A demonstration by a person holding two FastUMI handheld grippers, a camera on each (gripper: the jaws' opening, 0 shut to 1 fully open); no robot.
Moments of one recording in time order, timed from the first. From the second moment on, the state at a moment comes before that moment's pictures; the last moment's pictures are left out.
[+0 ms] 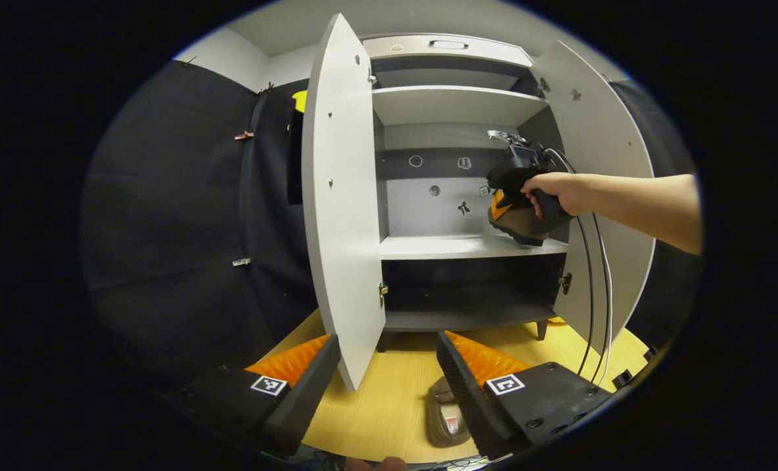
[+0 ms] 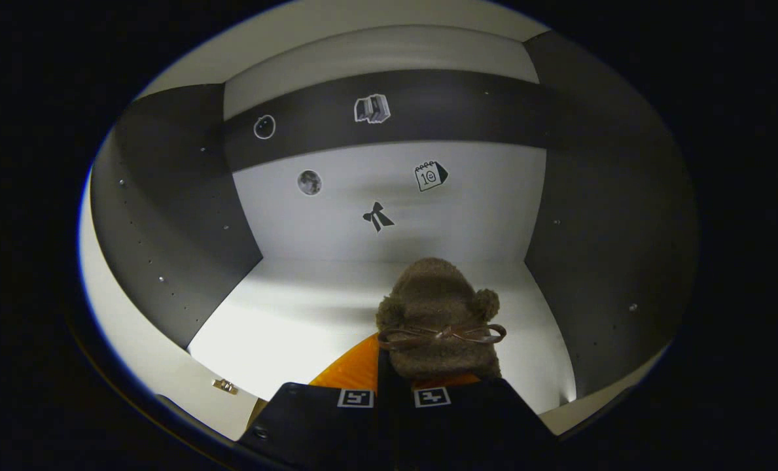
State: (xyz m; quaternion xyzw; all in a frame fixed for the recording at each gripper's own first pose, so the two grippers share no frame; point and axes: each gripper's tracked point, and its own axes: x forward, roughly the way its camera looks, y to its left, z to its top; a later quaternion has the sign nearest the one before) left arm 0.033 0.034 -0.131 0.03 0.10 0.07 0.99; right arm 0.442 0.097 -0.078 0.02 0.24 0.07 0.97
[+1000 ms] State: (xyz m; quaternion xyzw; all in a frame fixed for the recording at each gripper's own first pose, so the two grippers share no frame) left arm 0.034 0.023 -0.138 0.00 0.12 0.09 0.99; right arm 0.429 0.111 -0.070 0.01 0.23 0.08 0.97
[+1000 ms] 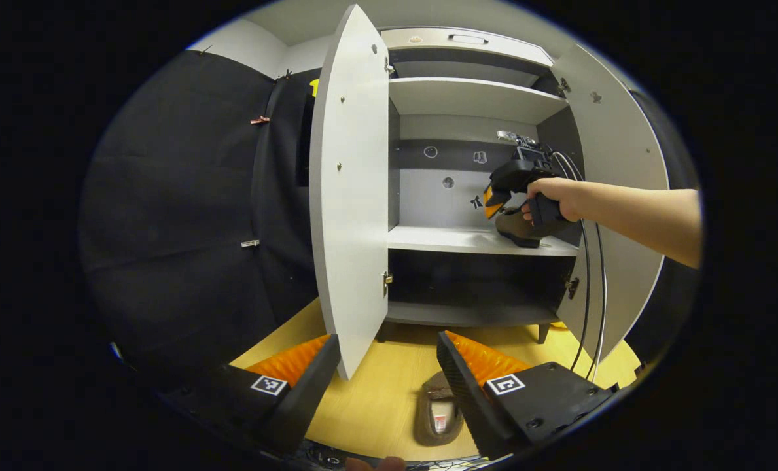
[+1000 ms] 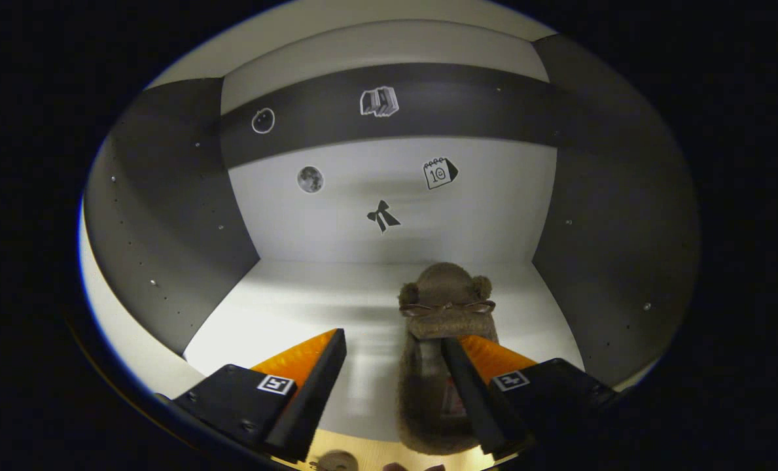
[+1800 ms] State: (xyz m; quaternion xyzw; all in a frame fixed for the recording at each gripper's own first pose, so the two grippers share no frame) left arm 0.052 -0.005 -0.263 0.00 0.26 -0.03 0.97; right arm 0.218 0.067 0.083 0.06 0.00 0.09 0.99
